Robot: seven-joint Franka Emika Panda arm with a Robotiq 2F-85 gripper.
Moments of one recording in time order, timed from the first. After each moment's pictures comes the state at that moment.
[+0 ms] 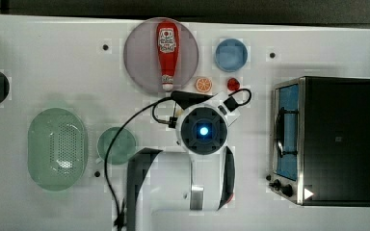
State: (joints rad) arm -0.03 -0.08 0.01 -2.35 -0.02 0.75 -0.66
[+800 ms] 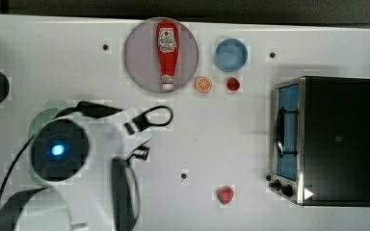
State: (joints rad) arm 0.03 -0.19 0.31 -2.24 0.06 0.42 -0.26
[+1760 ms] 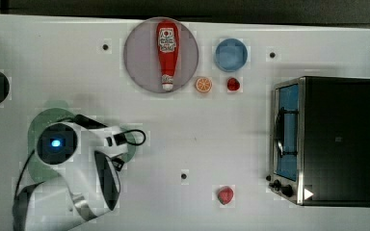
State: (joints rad) arm 0.05 0.08 0.43 -2.36 0.08 0.72 0.06
